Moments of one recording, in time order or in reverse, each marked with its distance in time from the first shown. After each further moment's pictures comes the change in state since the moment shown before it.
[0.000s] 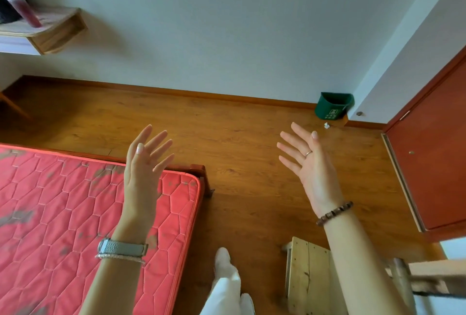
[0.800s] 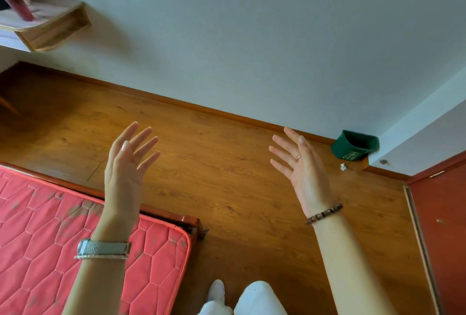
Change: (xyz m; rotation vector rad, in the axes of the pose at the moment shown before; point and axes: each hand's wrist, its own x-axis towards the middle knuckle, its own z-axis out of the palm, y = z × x) left_hand 0.289 -0.037 0.026 -0.011 0.116 0.027; right_hand 0.319 -0.014 0.065 -0.030 -0.112 0.036
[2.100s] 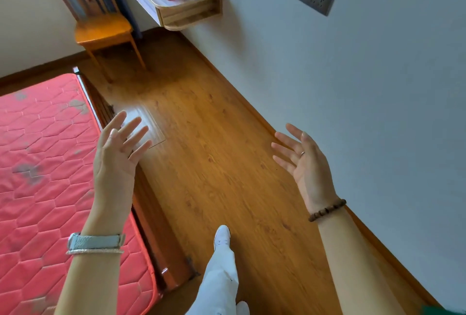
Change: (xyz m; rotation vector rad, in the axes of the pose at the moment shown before) left_hand 0.272 -0.048 0.035 0.059 0.706 0.153; right_hand 0.464 0.003 0.122 -0.064 -0.655 0.134
